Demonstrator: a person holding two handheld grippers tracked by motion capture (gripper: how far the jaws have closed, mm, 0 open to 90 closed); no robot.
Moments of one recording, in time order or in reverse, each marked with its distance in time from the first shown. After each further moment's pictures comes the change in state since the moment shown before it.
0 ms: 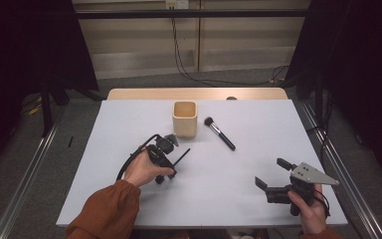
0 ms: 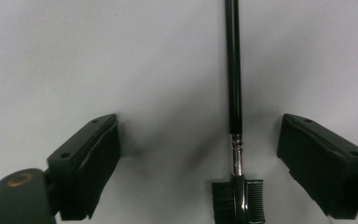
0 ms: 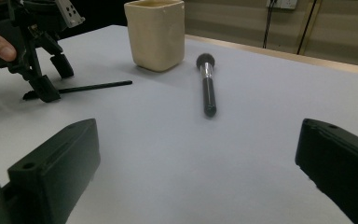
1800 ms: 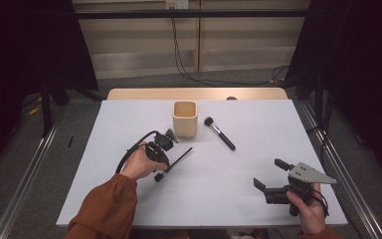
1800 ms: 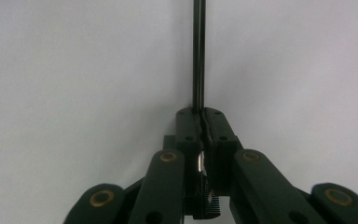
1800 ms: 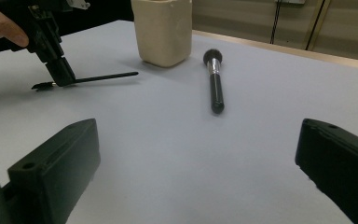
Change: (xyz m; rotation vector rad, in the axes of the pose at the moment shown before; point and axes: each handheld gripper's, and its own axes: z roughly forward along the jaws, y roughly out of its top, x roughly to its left) left arm 0.006 0.000 -0.014 -0.055 -0.164 0.029; right arm 0.001 0.000 0.003 0.018 0.027 -0.004
